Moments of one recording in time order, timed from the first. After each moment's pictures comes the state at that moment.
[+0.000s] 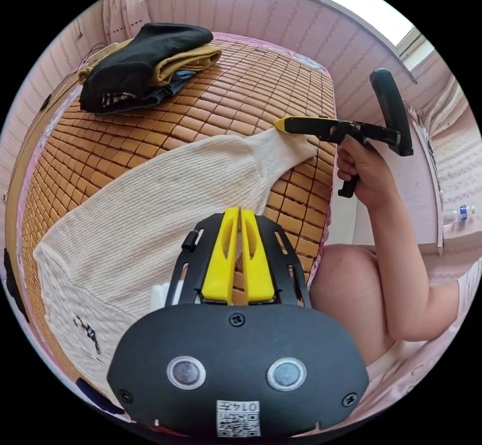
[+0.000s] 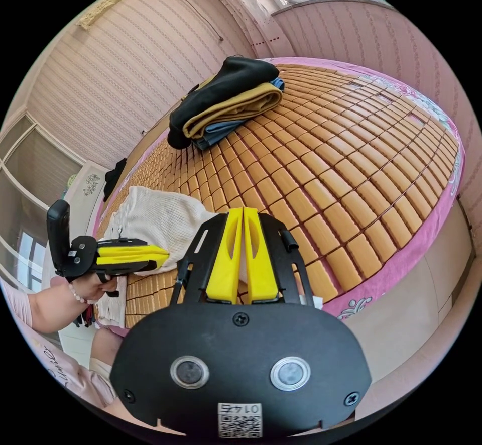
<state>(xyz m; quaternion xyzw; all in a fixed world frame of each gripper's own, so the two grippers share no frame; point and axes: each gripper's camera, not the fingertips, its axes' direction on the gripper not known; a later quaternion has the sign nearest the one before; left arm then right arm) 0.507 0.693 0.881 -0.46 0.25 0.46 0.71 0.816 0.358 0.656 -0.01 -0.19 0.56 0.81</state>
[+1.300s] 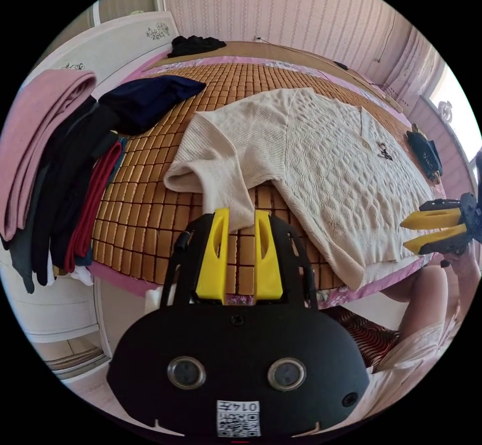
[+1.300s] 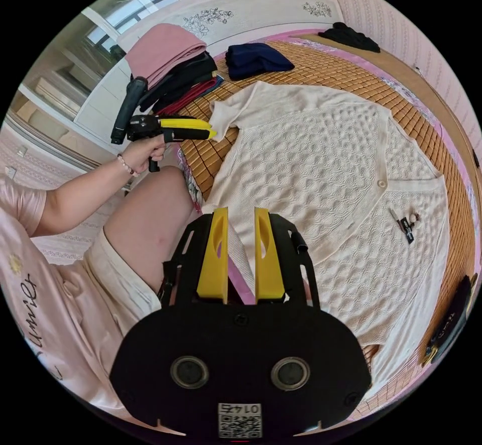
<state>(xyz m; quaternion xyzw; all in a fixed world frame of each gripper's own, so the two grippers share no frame) -0.185 0.463 0.498 -0.35 -0.13 0.06 0.93 0.275 -0.163 0.679 -0.09 -0.43 -0.10 0.89</state>
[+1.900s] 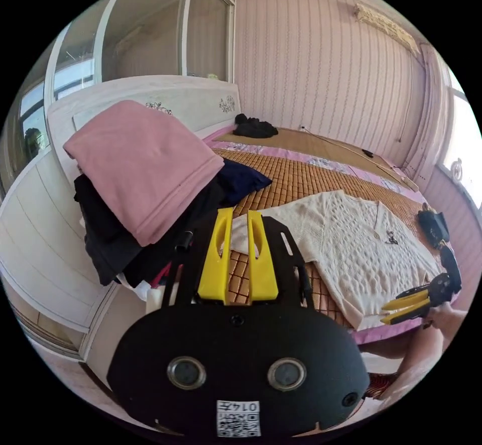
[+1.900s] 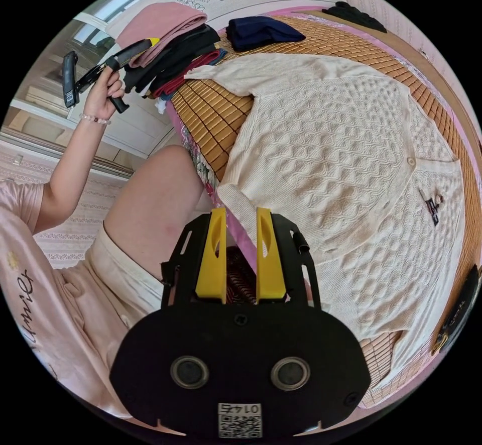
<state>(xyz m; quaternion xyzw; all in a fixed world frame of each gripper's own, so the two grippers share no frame) -0.233 0.340 0.302 -0.10 -0.20 0.03 0.97 0.183 -0.175 0.734 -0.15 -0.43 -0.09 0.89</state>
